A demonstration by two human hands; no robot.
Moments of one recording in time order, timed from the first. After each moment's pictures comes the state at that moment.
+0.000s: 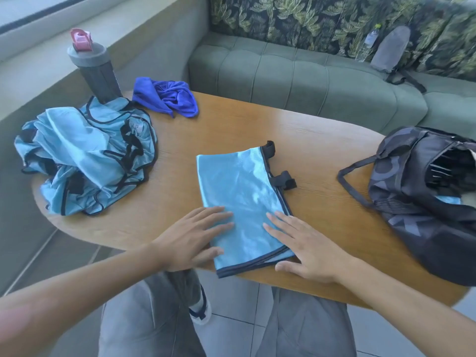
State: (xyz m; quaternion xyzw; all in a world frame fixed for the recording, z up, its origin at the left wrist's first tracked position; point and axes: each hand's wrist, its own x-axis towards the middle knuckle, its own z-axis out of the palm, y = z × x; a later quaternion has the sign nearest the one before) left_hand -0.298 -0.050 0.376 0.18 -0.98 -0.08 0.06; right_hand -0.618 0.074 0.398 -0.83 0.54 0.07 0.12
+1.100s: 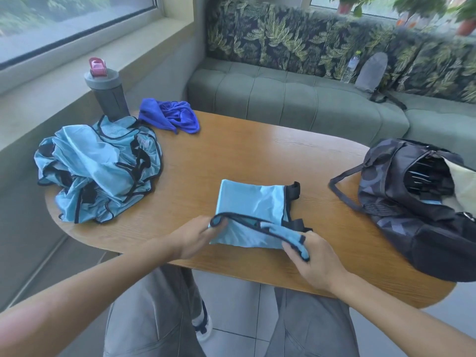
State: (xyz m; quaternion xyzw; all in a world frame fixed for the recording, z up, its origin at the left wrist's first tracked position) left_hand -0.310 -0.045 0.419 0.33 -0.80 -0.49 0.10; right_hand -0.589 0.104 0.415 -0.70 0.65 -0.26 0.13
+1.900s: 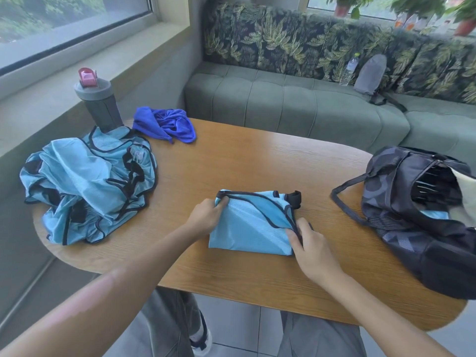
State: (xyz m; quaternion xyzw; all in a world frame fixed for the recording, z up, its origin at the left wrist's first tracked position) left_hand -0.378 -0.119 0.397 0.57 -0.65 -0.48 0.14; right_hand -0.600 0.060 0.410 -0.58 0.78 -0.20 0.13
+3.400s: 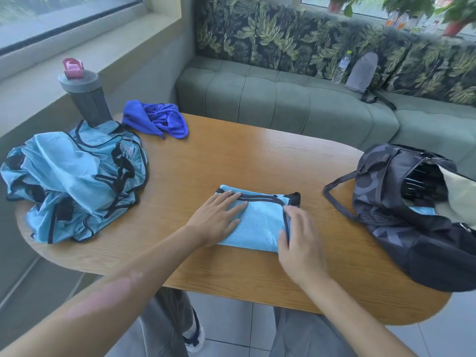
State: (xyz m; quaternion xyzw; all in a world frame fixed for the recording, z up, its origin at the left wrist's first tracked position) left_hand -0.390 -0.113 0.370 0.28 -0.96 -0.04 0.00; right_hand -0.576 0.064 0.407 -0.59 0.76 -0.27 -0.02
